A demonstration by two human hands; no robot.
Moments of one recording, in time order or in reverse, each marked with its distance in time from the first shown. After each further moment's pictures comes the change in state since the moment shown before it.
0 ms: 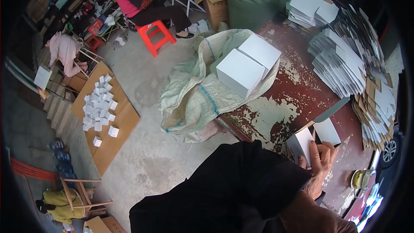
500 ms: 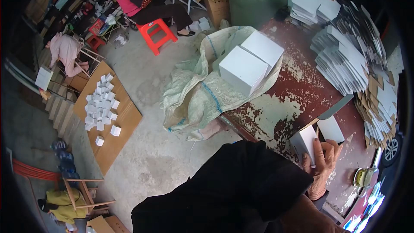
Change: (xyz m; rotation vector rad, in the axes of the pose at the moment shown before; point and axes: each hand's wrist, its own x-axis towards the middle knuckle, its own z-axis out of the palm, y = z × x) left_hand -0.006 0.034 -0.011 -0.090 -0.143 -0.034; right_hand 0.003 -0.002 -0.001 0.056 -0.033 -0.008
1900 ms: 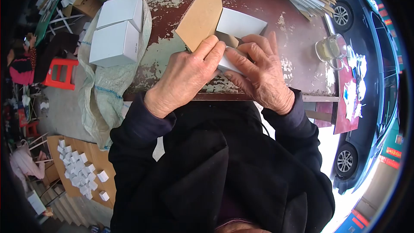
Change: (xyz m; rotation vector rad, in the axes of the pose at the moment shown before) left_hand -0.164 0.111 -0.168 1.618 0.192 -0.261; right_hand -0.005 0.010 -0.010 -0.162 0.005 -0.076
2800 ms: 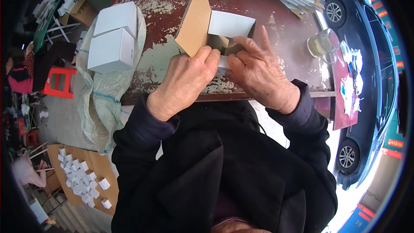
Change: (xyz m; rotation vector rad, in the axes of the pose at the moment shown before) left_hand 0.007 0.017 -0.006 0.066 -0.259 -0.104; right_hand 0.000 0.000 -0.019 -0.305 -0.226 -0.096
